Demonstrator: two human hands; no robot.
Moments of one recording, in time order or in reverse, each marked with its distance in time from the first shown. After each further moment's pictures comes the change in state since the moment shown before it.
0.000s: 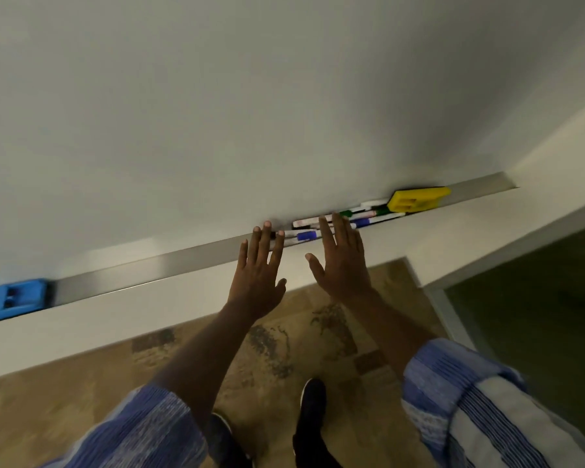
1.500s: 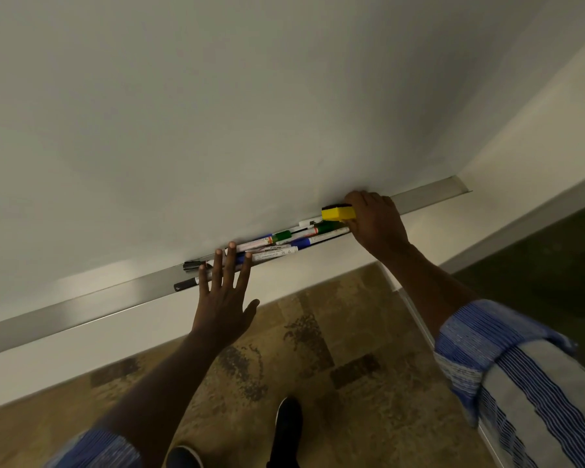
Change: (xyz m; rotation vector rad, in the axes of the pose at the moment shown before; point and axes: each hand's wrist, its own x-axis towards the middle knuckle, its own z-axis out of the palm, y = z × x) left_hand 0.055 0.058 0.039 0.021 0.014 -0.004; right_hand 0.085 0.211 -0.080 -0.132 0.134 -0.147
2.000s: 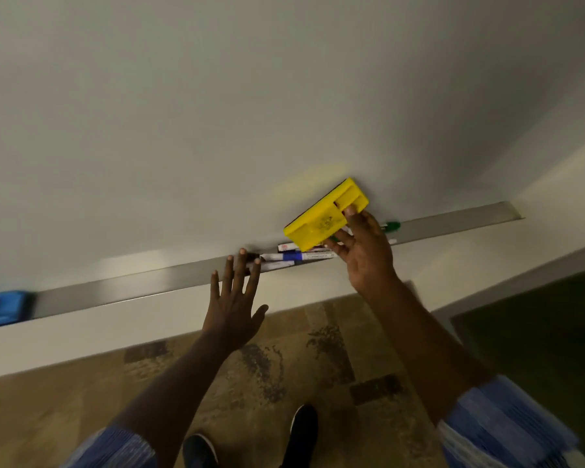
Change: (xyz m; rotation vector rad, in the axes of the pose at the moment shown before) left_hand -0.051 -0.053 -0.014 0.006 -0.003 -0.101; right_hand 0.011 -0.171 -0.041 1.831 0.007 0.921
